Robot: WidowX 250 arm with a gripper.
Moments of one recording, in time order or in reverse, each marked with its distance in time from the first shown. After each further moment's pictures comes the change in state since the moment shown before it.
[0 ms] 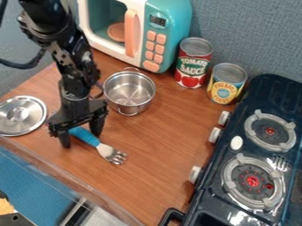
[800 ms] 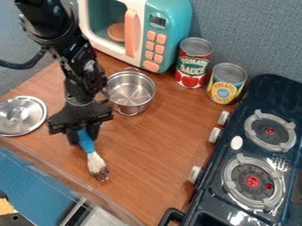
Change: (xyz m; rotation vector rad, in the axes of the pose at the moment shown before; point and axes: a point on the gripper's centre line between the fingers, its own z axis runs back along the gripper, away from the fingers) arm -0.013 -0.003 0.018 -0.045 -0.098 -0.180
